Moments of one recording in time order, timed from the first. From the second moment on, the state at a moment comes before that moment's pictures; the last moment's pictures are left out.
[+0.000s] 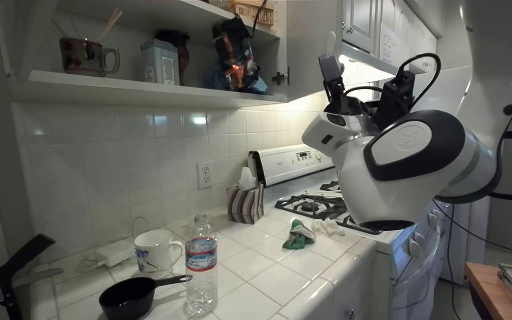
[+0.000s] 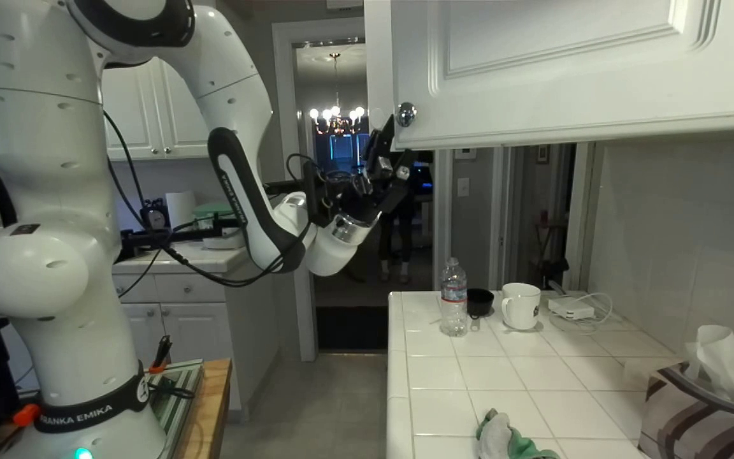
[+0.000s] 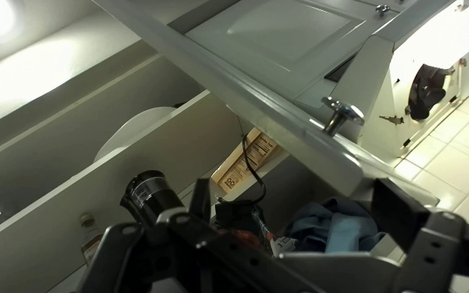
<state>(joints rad) 0.23 0.10 0.21 -2.60 -2.12 0.85 0.52</state>
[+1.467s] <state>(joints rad) 0.20 -0.04 0.20 -2.54 -2.13 1.20 0.48</state>
